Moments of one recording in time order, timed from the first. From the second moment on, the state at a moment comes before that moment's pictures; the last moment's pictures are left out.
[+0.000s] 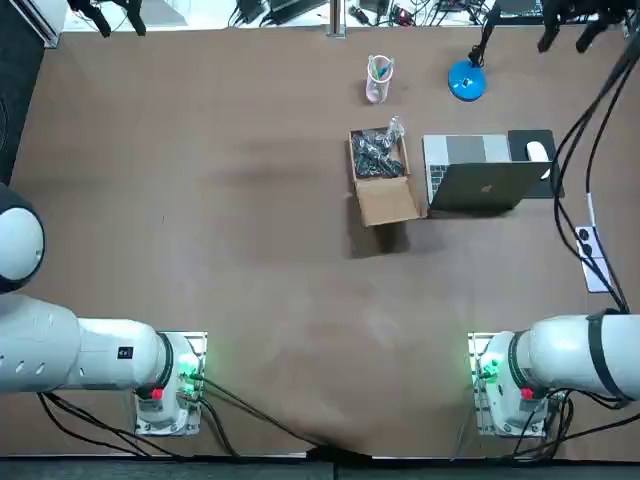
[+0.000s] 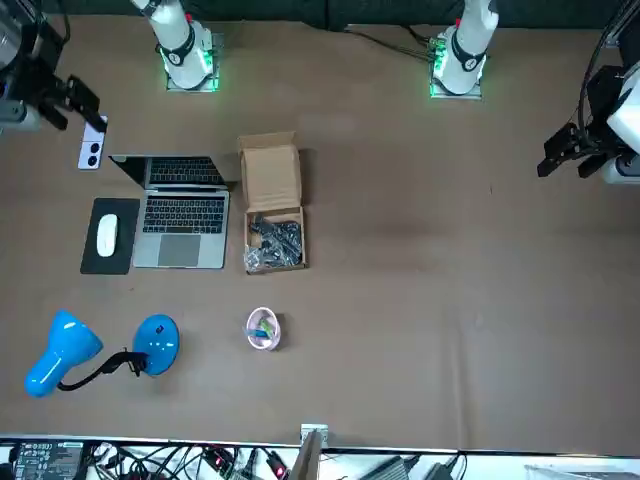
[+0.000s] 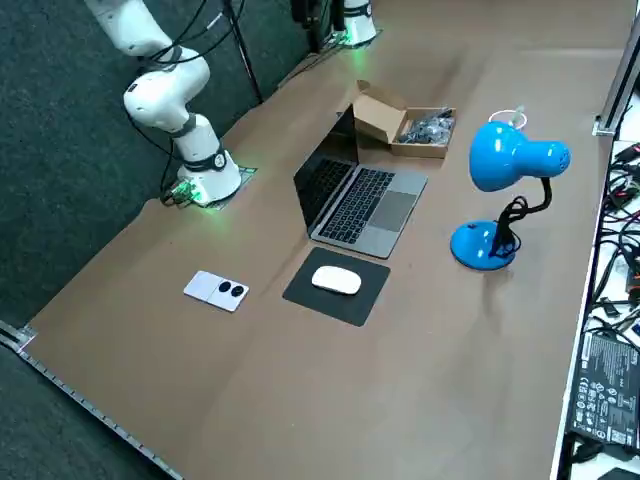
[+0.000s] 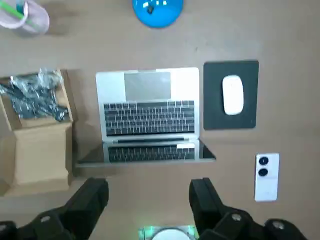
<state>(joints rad) 0.02 -0.18 0.02 -1.76 0.00 1.54 0.08</state>
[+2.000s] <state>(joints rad) 0.02 -0.49 0.08 -2.52 0.04 1.95 0.11</state>
